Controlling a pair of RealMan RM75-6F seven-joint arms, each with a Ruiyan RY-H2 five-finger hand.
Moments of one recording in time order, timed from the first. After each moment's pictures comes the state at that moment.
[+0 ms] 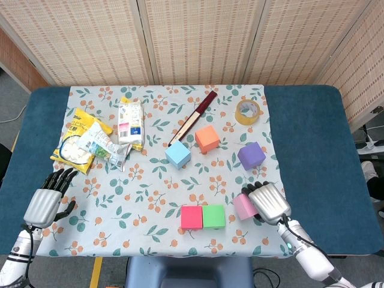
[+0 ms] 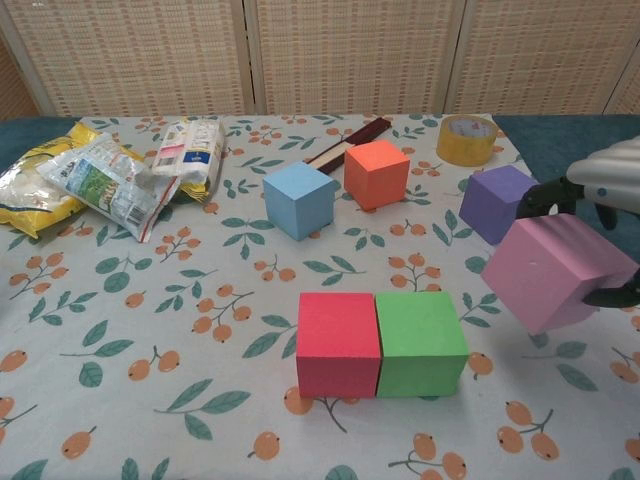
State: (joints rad) left arm -0.28 -1.31 0.02 -1.33 1.53 1.40 -0.04; right arm 0.60 -1.15 -0.10 -2.08 -1.13 1.19 -0.78
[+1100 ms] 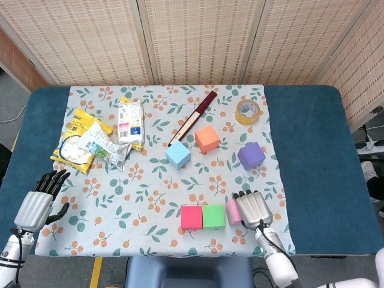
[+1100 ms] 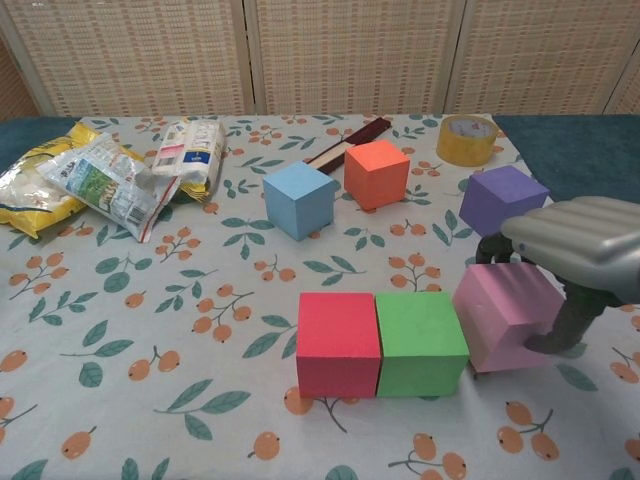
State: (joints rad) left arm -0.25 -1.28 0.01 -1.30 1.58 1.43 -0.14; right arm 0.60 -1.51 0.02 -2.10 -0.76 1.41 -1.18
